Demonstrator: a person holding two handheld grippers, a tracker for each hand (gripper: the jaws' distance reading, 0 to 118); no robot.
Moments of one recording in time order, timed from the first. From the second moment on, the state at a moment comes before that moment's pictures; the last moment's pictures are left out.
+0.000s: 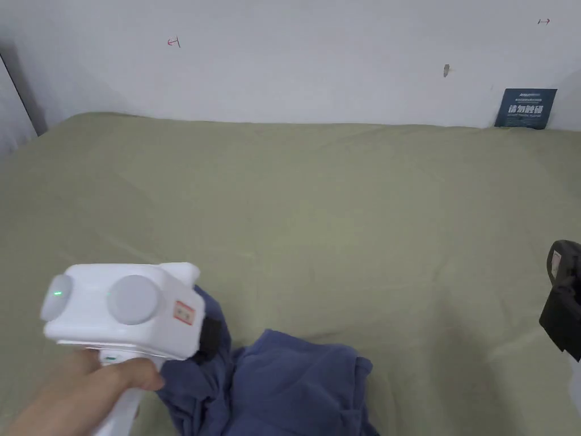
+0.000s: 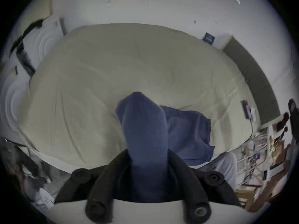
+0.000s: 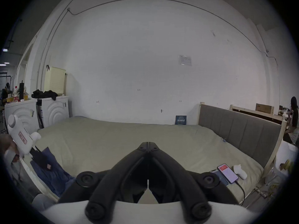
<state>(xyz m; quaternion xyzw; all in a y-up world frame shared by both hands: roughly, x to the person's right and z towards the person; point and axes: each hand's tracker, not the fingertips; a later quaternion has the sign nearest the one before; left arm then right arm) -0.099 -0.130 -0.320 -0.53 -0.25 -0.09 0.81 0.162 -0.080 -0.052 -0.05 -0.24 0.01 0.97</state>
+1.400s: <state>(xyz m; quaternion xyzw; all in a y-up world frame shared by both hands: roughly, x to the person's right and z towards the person) -0.069 -0.250 -0.327 -0.53 -0.48 0.16 0.69 0.154 -0.131 -0.066 -0.17 -0.16 -0.09 0.97</state>
